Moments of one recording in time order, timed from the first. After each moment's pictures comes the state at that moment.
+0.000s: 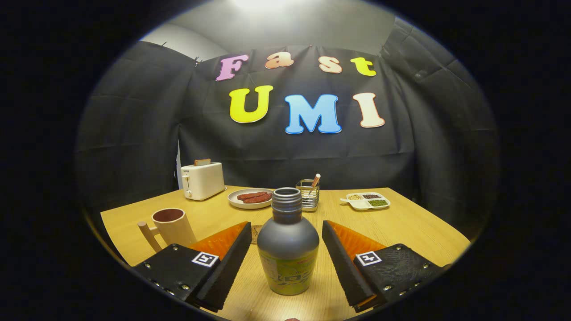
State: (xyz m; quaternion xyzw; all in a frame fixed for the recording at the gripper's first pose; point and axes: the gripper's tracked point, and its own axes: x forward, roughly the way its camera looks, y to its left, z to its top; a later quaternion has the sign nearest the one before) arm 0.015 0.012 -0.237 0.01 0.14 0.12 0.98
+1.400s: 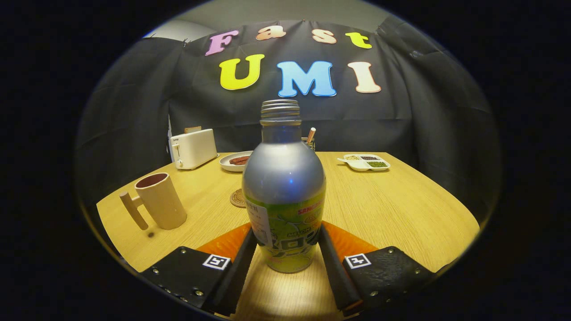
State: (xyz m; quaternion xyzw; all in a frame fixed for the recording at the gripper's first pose) arm 0.001 0.006 -0.305 0.01 0.24 0.10 0.96
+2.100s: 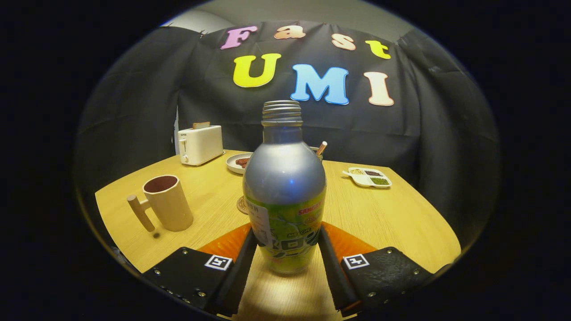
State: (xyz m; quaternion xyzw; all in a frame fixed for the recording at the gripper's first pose) arm 0.006 0.025 -0.266 -0.06 0.24 0.12 0.96
